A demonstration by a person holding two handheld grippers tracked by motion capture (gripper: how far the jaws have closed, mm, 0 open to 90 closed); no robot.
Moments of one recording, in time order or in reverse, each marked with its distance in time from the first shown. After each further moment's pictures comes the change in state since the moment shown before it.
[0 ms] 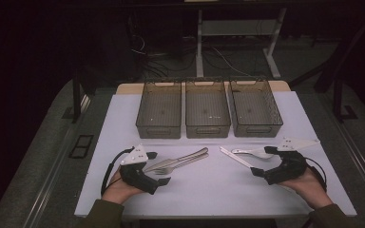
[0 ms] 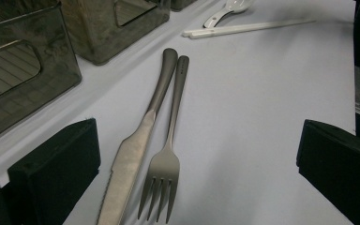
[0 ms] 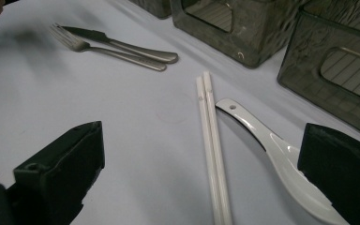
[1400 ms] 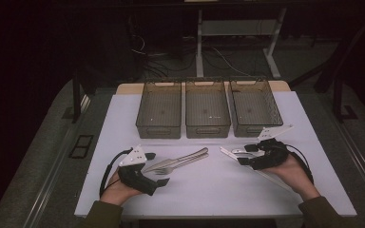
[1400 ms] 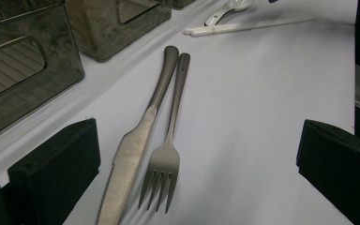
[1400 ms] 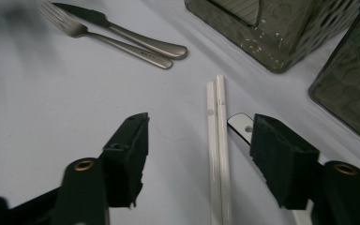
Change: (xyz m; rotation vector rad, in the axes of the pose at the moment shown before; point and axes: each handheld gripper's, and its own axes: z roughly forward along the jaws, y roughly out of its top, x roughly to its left) left arm -0.003 -0.001 -0.004 0.004 0.012 0.001; right arm -0.008 0.029 0.041 0.138 0.067 -0.029
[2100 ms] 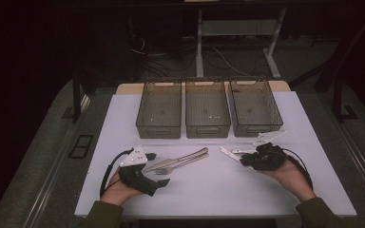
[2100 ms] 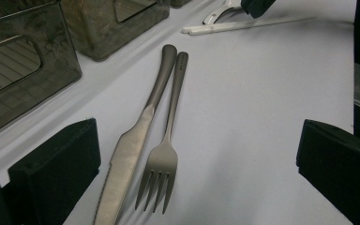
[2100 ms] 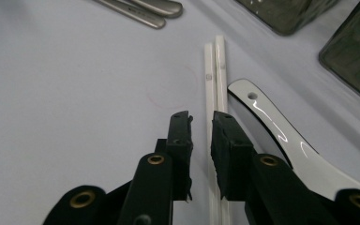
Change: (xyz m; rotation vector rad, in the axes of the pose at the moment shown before) left arm 0.000 -0.001 0.001 0.001 -0.005 -0.001; right arm 0.003 -0.010 0.012 0.105 -0.047 -0.025
